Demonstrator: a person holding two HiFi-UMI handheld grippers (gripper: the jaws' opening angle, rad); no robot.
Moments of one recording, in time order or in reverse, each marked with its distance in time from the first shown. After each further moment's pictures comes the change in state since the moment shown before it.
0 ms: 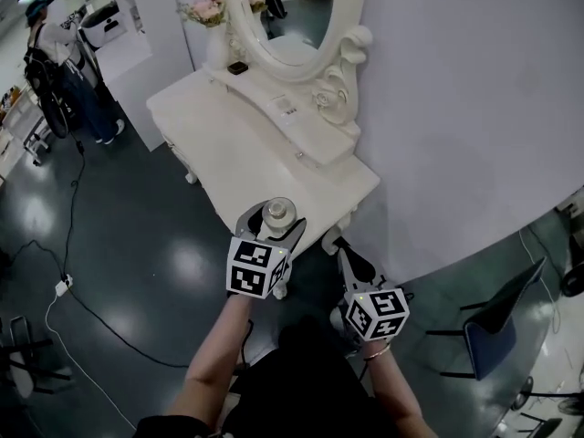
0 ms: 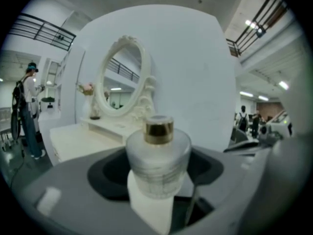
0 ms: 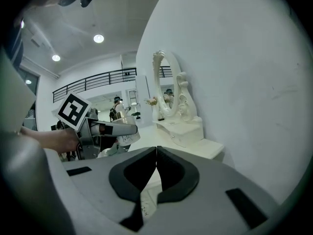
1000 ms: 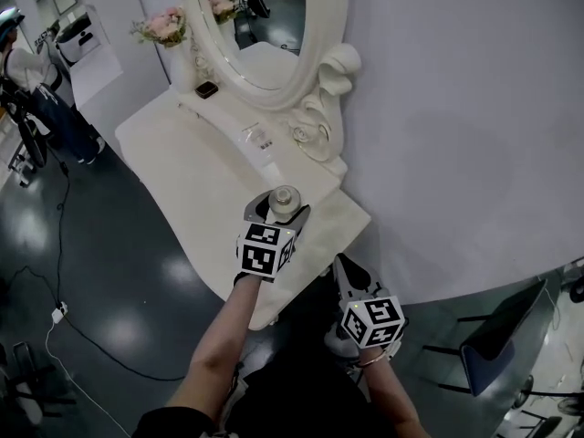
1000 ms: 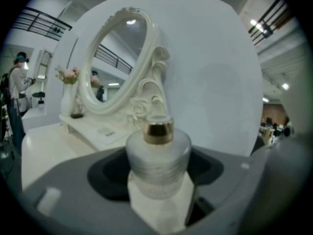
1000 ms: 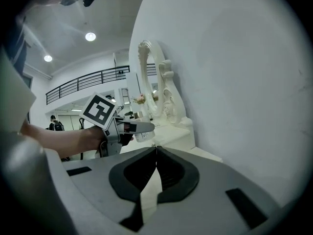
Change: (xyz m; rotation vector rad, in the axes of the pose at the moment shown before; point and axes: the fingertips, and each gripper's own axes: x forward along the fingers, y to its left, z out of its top) left arm 0.196 0.050 0.038 -0.012 0.041 -0.036; right arm 0.100 -0.097 0.031 0.036 0.023 -0.042
